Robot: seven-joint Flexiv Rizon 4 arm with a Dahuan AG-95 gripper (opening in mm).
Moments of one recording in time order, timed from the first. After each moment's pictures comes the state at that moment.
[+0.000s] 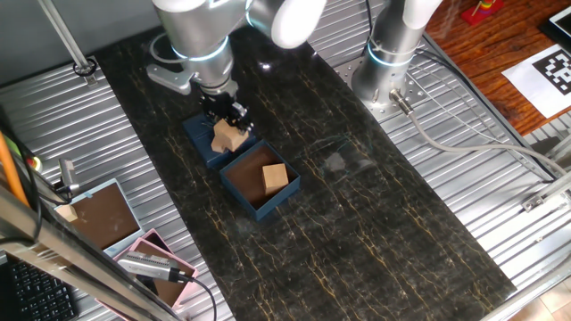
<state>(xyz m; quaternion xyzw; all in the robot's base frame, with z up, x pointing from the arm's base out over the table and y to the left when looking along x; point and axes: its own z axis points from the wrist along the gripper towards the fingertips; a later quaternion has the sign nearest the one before) 0.482 0.010 0.130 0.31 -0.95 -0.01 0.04</state>
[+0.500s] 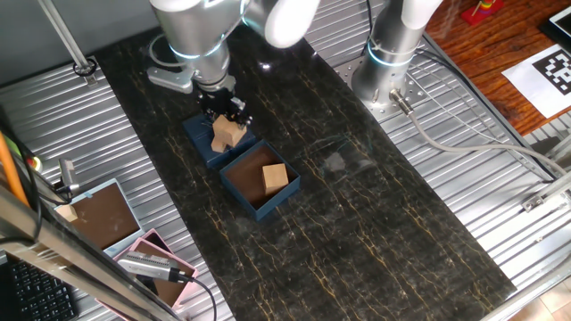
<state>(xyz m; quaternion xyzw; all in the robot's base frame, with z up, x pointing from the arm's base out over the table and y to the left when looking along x) 0.470 -0.018 0.110 0.39 -0.92 -0.01 0.06</state>
